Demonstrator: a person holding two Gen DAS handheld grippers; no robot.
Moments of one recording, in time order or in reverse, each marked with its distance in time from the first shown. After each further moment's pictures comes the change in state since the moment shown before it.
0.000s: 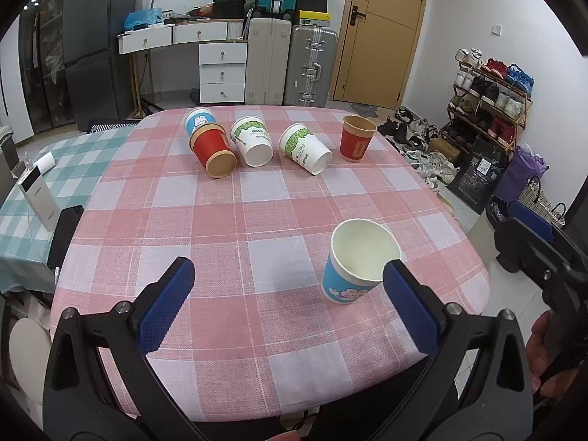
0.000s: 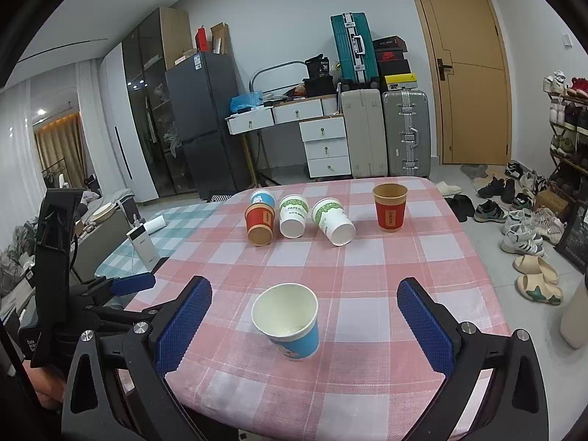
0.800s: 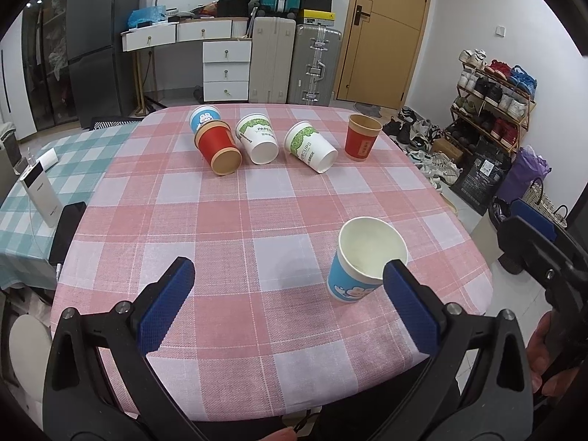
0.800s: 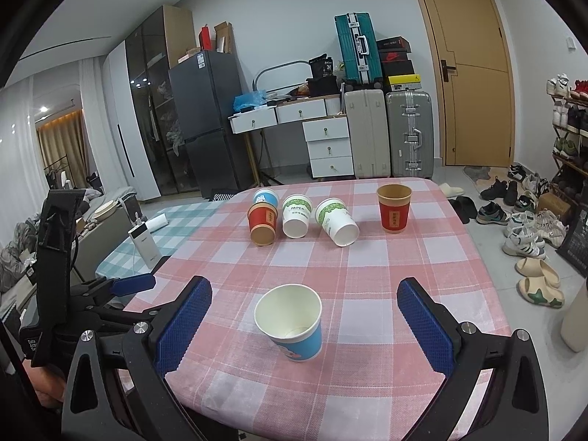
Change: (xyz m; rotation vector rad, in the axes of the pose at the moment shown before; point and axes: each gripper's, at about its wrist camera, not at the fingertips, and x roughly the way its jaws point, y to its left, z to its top) left arm -0.006 0.006 -0.002 -0.008 0.004 0.009; right arm 0.003 0.004 0.002 -0.007 0.002 0.009
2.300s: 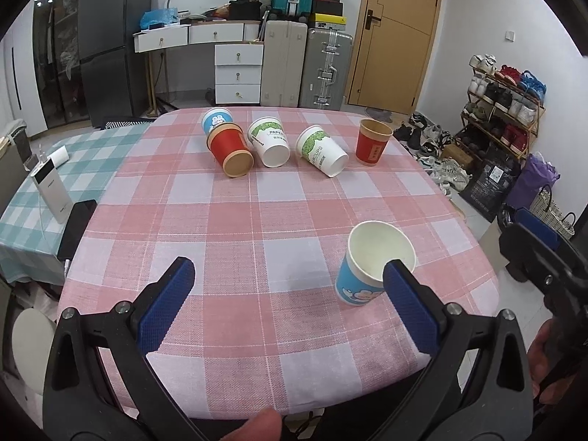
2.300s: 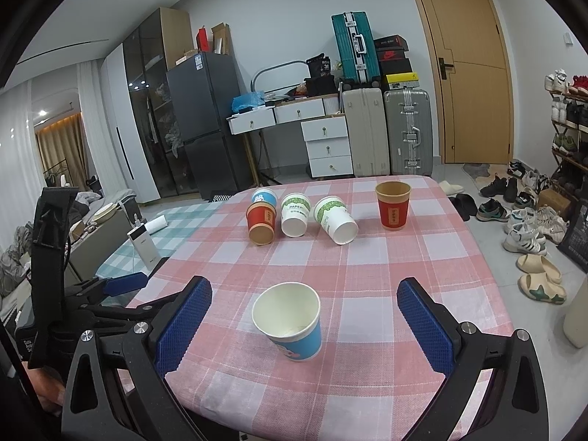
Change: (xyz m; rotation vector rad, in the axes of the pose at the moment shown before) left arm 0.001 0.002 0.003 -0.018 -0.011 0.056; right arm 0.003 -0.008 -0.003 0.018 0.001 0.005
